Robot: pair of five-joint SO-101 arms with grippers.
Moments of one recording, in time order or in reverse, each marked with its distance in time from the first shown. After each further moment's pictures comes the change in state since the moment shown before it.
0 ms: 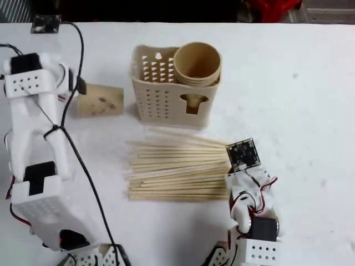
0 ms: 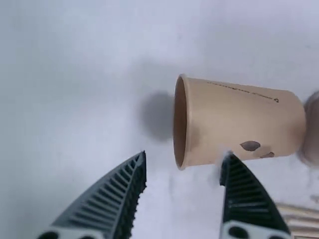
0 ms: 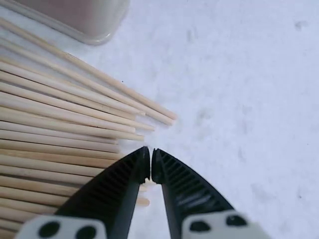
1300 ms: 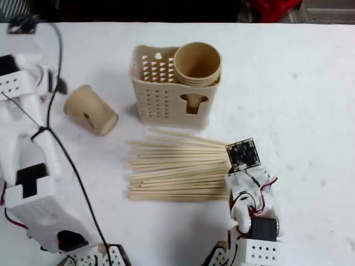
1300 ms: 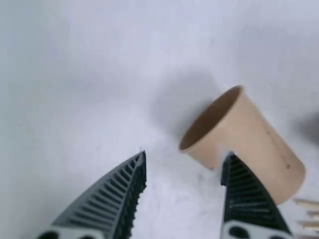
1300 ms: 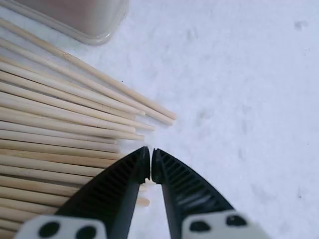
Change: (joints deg) left arm -5.5 -0.2 -4.7 2.9 -5.6; right arm 0.0 0.0 0.0 0.0 0.0
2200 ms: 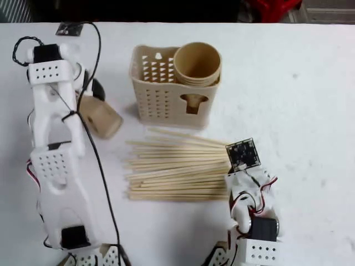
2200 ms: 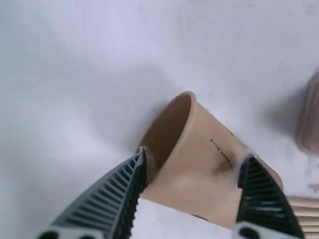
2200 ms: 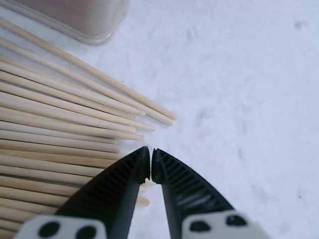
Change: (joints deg) left arm 9.1 30.4 -33.0 15.9 4.2; right arm -0.1 0.0 0.0 0.0 0.0
